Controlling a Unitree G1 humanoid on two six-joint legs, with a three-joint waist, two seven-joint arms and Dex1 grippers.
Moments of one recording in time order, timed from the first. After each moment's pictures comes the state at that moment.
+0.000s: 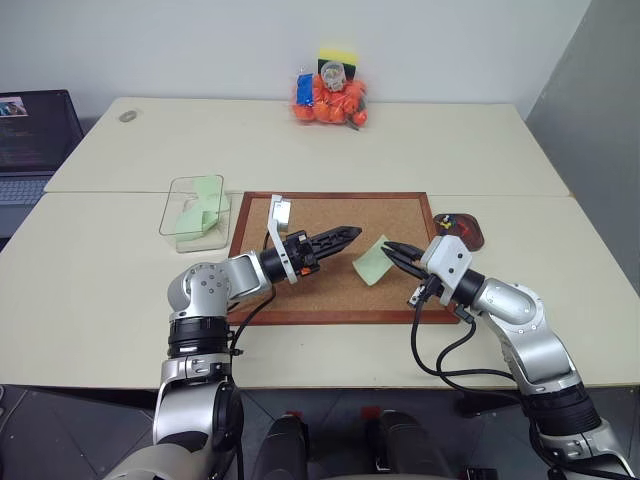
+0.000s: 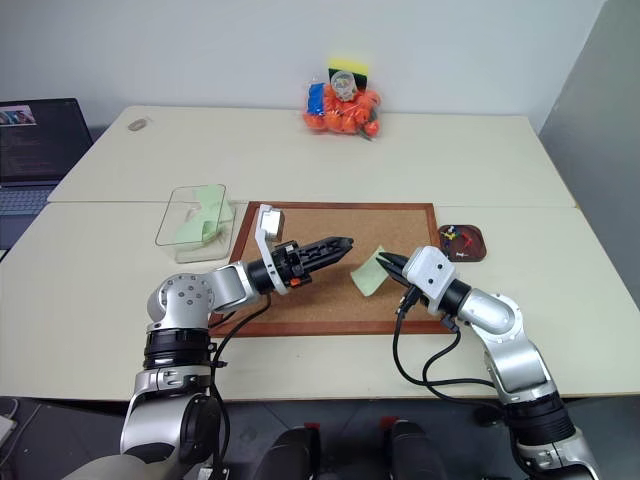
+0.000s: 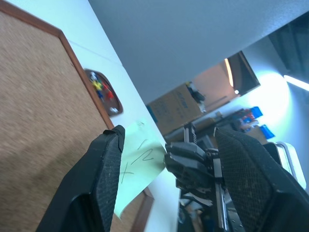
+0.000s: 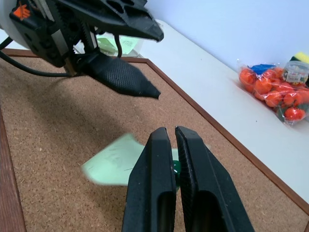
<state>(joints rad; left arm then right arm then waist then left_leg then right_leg) -0.65 0.21 0.27 0.25 -0.86 1.19 -0.73 -0.26 -0.44 0.14 -0.19 0.08 0.03 0.67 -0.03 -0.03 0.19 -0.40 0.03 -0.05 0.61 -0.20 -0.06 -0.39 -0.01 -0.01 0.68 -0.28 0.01</state>
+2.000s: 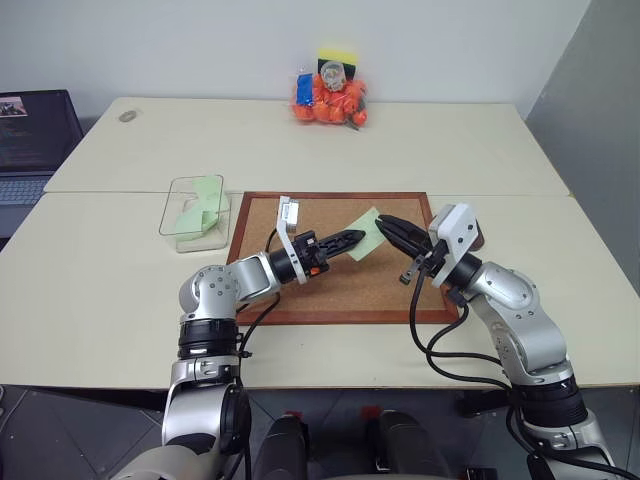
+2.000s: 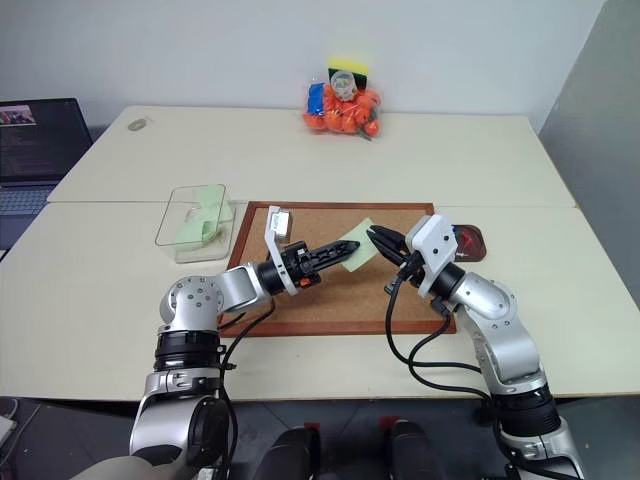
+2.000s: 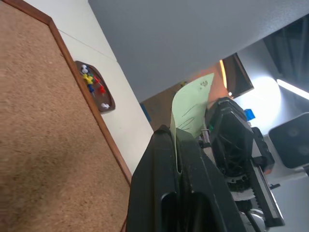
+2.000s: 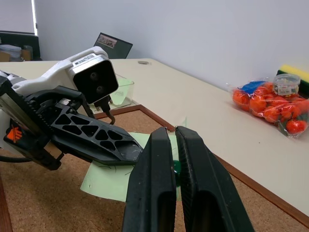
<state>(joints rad) -0.64 0.16 0.26 0.24 -0.90 1.15 -0.66 -0.33 -0.35 0.10 -0.28 0.25 0.22 0.61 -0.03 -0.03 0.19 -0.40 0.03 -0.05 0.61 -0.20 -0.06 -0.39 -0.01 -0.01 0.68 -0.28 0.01</state>
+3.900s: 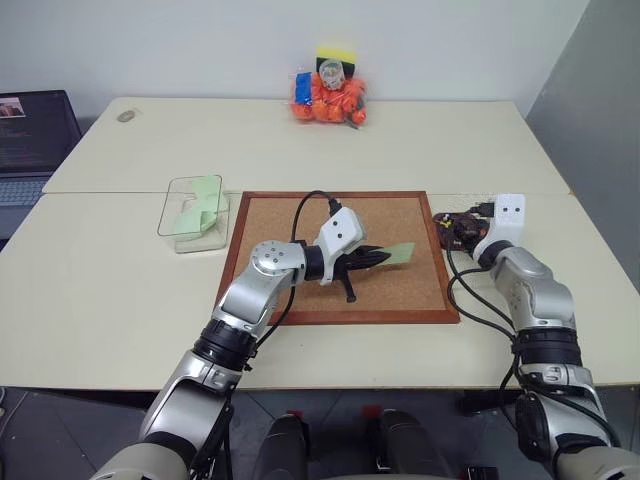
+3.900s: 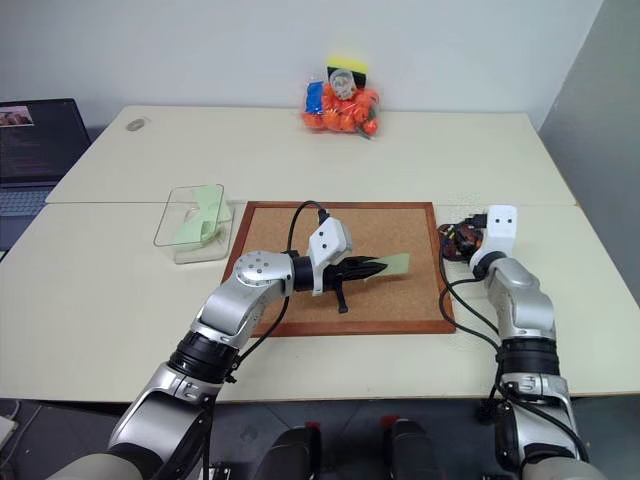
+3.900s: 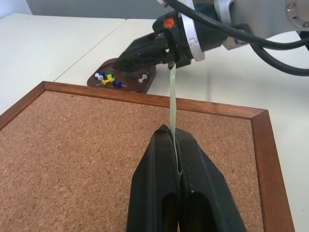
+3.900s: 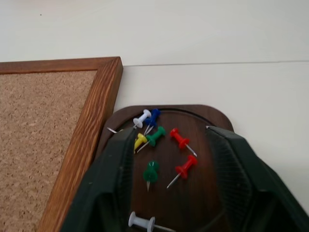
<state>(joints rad) -0.64 0.30 -0.31 0.15 -0.20 0.30 -0.91 -0.57 -0.33 -0.21 0.31 0.21 0.48 0.22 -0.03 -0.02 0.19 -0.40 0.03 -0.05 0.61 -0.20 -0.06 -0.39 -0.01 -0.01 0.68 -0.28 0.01</state>
